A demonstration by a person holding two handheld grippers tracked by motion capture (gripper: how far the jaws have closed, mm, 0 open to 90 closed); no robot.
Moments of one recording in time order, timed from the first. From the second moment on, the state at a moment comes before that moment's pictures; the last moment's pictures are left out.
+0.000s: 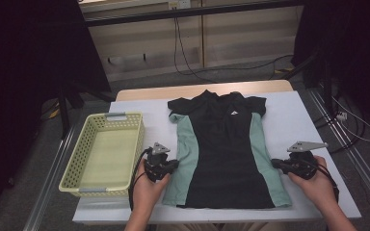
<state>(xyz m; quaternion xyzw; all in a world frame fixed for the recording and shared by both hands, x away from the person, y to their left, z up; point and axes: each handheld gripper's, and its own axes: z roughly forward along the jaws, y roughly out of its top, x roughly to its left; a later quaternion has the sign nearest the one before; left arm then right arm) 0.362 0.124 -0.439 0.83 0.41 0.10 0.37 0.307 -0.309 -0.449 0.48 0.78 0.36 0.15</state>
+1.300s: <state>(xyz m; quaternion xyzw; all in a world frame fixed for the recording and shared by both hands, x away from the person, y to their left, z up) 0.359 0.116 -0.439 0.84 0.40 0.09 0.36 0.318 -0.324 -0.454 0.50 0.76 0.37 0.17</state>
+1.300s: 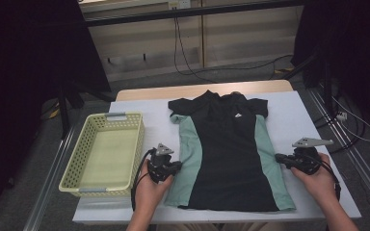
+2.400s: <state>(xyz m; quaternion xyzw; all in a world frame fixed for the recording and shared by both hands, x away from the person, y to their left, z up) 0.347 0.135 -0.429 0.85 0.41 0.08 0.33 0.307 -0.308 -0.451 0.47 0.78 0.38 0.15</state>
